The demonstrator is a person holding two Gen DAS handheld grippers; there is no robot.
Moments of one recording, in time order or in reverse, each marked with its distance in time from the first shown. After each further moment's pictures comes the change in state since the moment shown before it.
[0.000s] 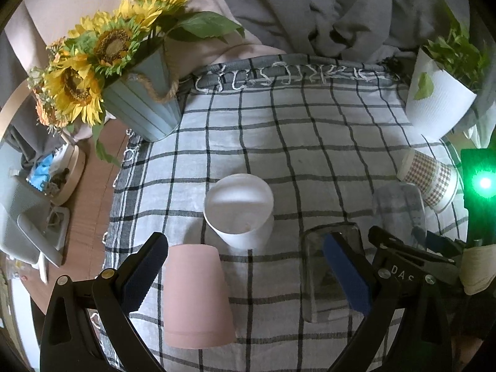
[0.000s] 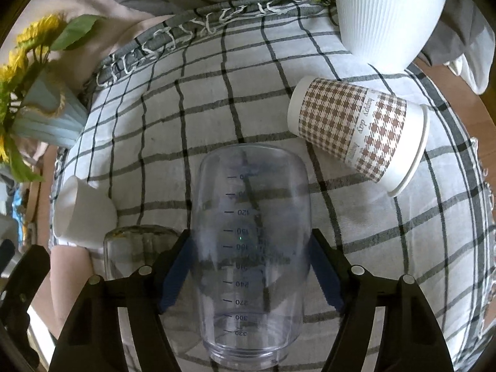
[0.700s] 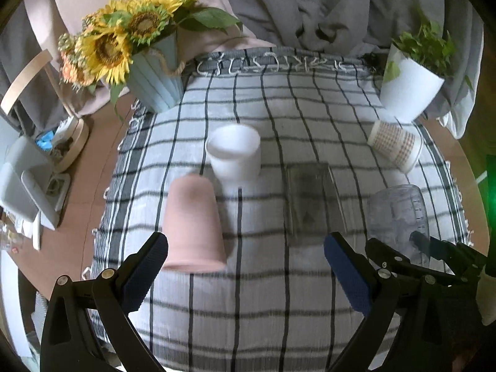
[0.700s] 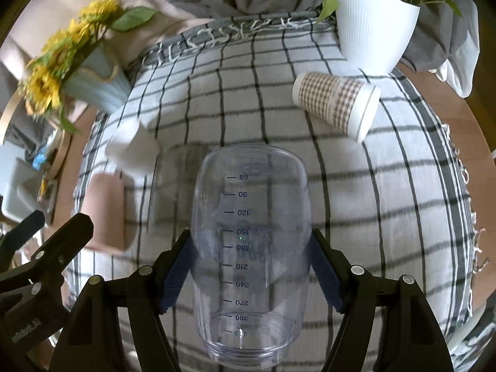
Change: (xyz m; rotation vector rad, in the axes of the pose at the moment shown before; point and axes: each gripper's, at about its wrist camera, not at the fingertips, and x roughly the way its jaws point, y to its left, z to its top) left arm -0.050 0.003 -0.071 -0.046 0.011 -0.060; right arm -0.073 0.002 -0.077 -0.102 -0.022 0.046
